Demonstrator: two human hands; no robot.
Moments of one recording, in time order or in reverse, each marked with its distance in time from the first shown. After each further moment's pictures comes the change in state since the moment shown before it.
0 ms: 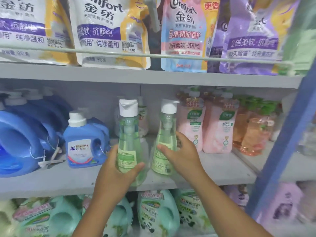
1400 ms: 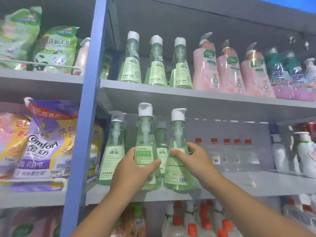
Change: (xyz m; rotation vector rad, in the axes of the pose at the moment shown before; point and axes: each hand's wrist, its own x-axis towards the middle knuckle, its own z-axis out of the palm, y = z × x) left_hand -0.002 0.477 0.397 0.035 0.109 0.342; right_hand 0.139 -0.061 -0.594 -0.116 0.215 -0.277
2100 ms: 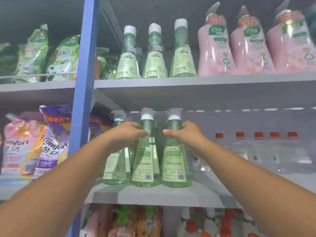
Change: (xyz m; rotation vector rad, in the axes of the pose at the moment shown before) left_hand 0.090 0.064 -0.027 0.179 -0.173 -0.136; right_hand 0.101 -0.019 0.004 -0.104 -0.190 0.008
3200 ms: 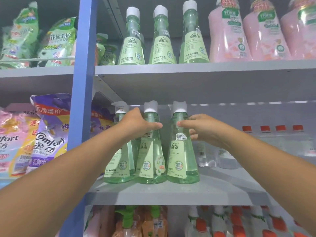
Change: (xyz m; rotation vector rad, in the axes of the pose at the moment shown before) left_hand 0.033 -0.011 0.001 0.203 0.171 0.090; right_hand 0.013 0.012 -0.004 0.237 -0.235 -0.018
